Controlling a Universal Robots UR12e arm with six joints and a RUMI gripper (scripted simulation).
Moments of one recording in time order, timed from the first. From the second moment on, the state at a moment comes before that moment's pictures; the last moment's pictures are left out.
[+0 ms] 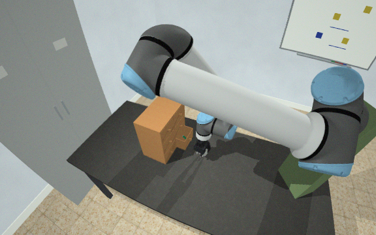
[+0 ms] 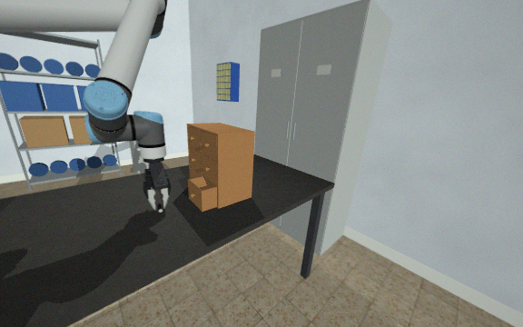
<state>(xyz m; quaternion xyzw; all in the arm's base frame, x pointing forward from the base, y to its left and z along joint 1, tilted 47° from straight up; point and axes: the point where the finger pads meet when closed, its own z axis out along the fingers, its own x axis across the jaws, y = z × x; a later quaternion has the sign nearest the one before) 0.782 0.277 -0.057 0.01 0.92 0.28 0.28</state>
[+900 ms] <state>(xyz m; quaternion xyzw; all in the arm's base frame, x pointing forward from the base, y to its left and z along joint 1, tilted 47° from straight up) 0.782 0.277 -0.057 0.01 0.92 0.28 0.28</state>
